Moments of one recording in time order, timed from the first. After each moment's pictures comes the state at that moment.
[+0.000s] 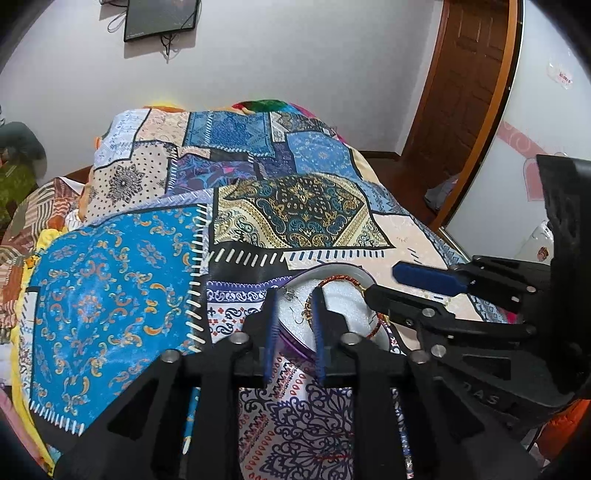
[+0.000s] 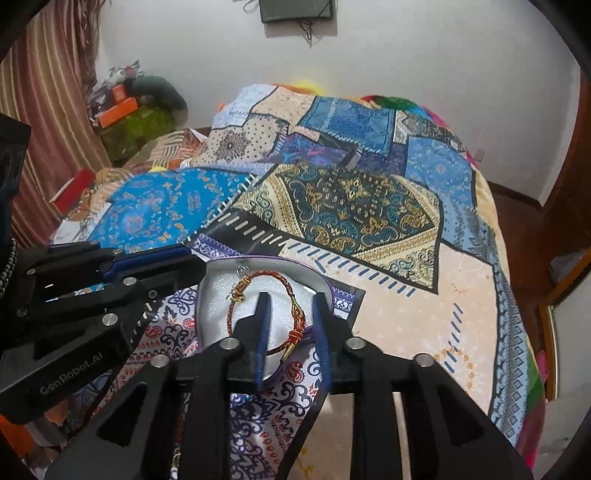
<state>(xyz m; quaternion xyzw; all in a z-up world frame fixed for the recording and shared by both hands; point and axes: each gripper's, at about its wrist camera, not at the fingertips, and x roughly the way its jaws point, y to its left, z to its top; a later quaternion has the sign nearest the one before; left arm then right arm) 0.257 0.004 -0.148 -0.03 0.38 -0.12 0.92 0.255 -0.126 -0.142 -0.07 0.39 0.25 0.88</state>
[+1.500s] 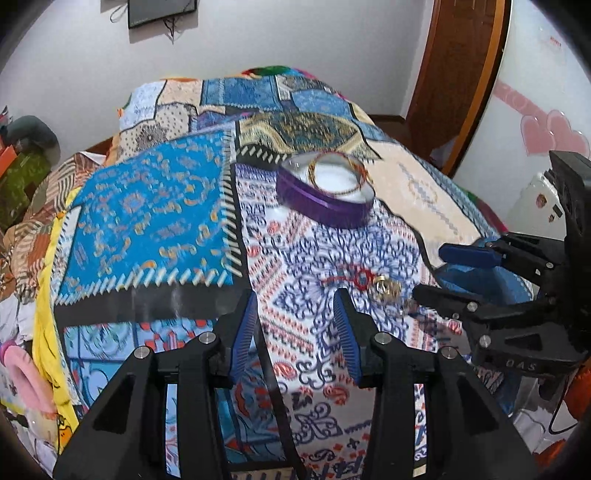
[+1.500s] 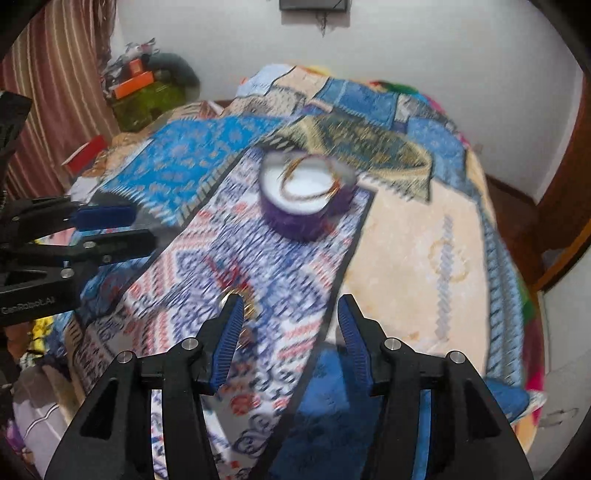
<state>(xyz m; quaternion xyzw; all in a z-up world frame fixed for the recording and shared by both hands) 0.143 0.018 -0.171 0.01 0.44 -0.11 0.89 0.157 -0.136 -0.174 -0.09 0.43 0.26 0.86</state>
